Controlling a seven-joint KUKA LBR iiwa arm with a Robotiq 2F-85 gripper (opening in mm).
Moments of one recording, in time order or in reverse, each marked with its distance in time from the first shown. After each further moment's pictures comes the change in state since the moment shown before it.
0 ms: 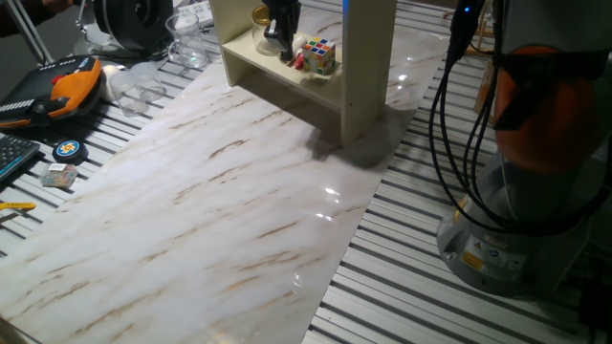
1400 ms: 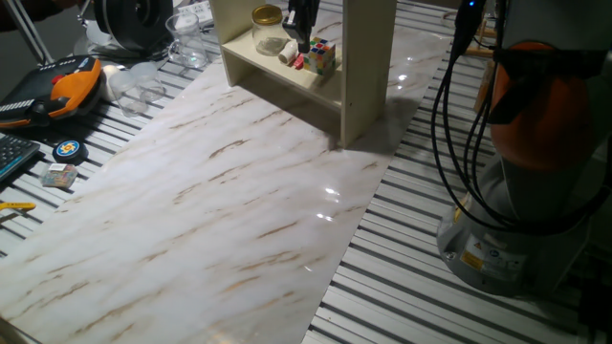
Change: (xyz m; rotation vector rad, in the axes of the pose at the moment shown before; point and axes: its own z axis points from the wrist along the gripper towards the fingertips) arm 0.022 -0.033 -0.002 -0.008 -0.008 0.046
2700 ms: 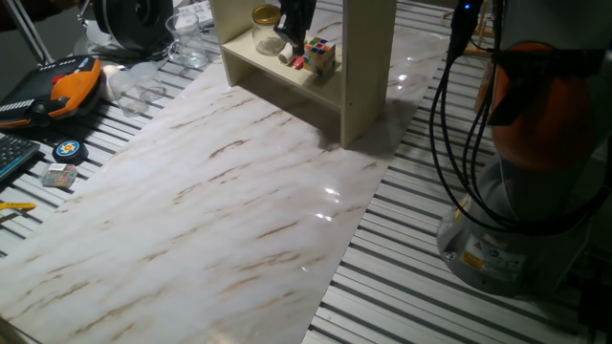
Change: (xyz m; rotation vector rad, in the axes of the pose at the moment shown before) arm -0.014 0.003 0.013 0.014 -0.004 0.094
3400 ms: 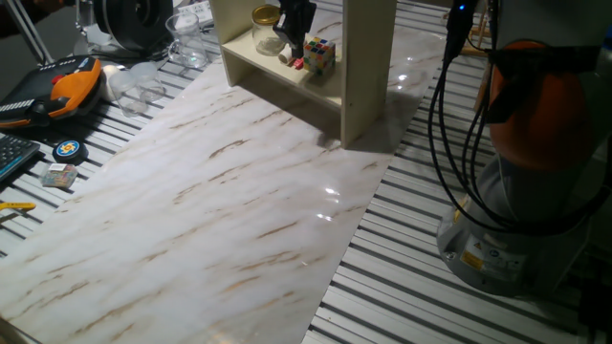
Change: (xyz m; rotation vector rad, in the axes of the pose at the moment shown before) arm -0.001 0.000 0.001 -0.028 0.022 0.052
